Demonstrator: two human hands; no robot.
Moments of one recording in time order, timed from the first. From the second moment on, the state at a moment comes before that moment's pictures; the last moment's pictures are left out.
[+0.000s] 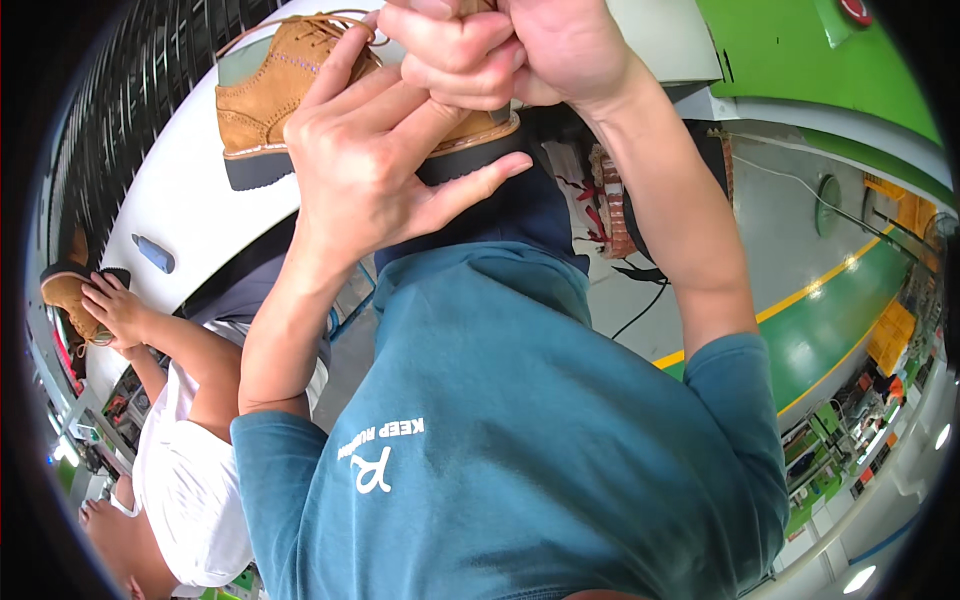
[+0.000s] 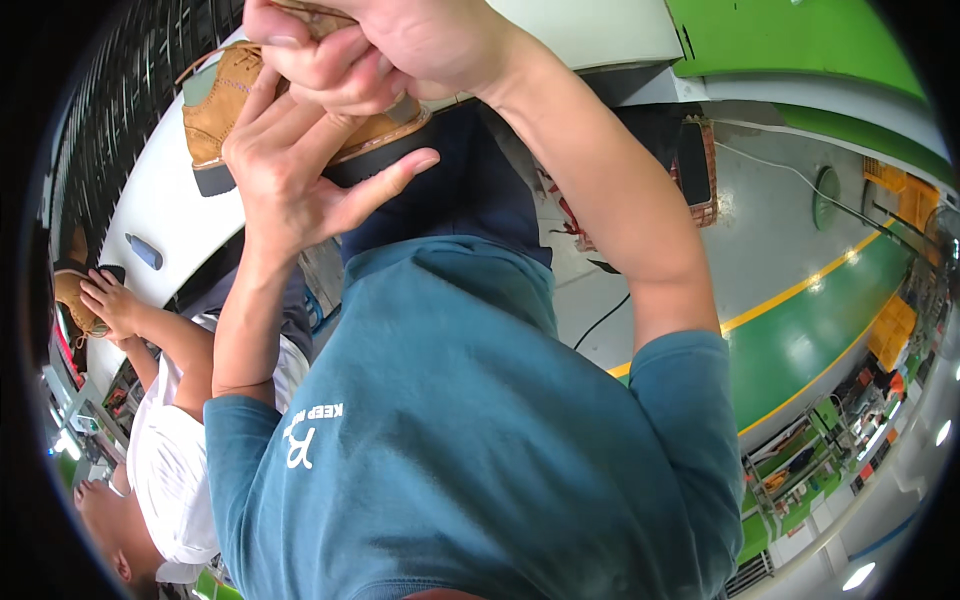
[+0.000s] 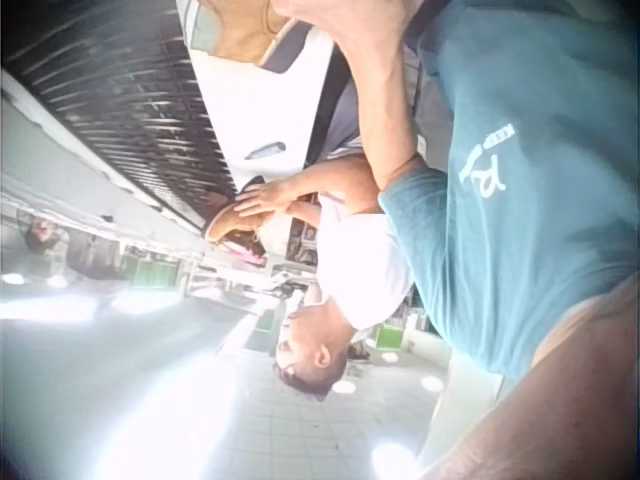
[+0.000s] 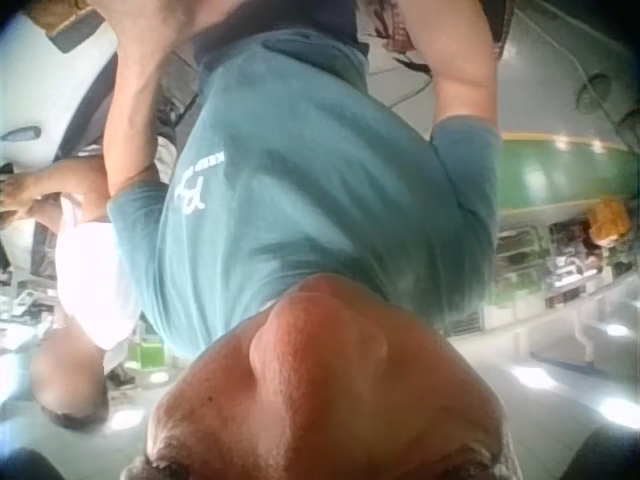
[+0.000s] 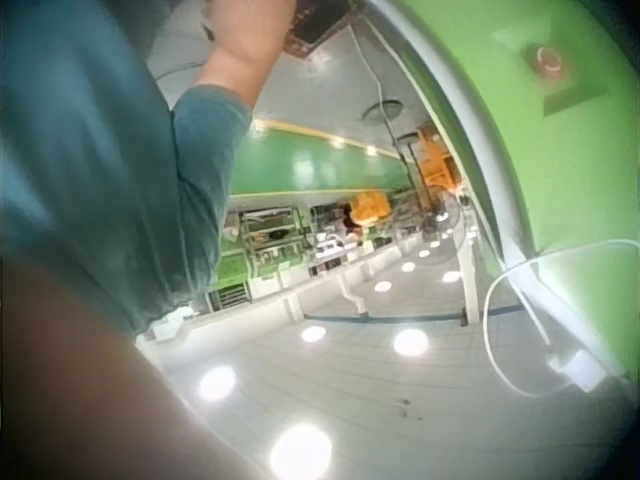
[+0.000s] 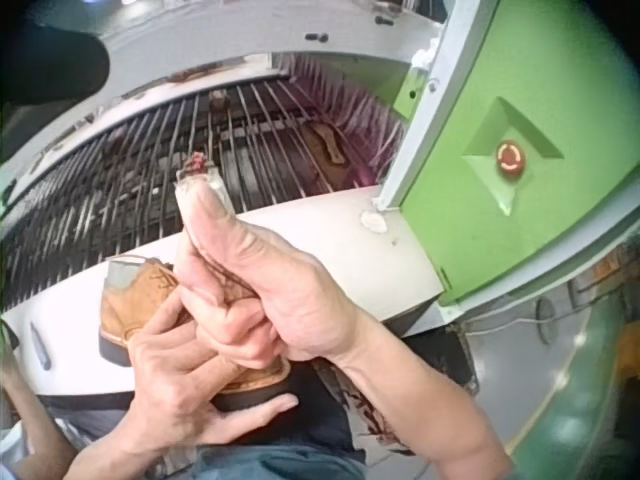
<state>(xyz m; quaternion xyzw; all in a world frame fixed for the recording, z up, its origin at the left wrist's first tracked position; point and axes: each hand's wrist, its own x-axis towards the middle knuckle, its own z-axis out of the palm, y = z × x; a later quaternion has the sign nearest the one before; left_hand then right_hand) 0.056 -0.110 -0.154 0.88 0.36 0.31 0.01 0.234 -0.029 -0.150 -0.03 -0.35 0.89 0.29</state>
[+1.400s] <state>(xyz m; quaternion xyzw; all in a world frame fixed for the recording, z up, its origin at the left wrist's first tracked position) -0.010 -0.151 -0.119 0.70 0.35 0.62 0.01 0.189 -0.094 -0.102 -0.09 -0.76 0.30 0.57</state>
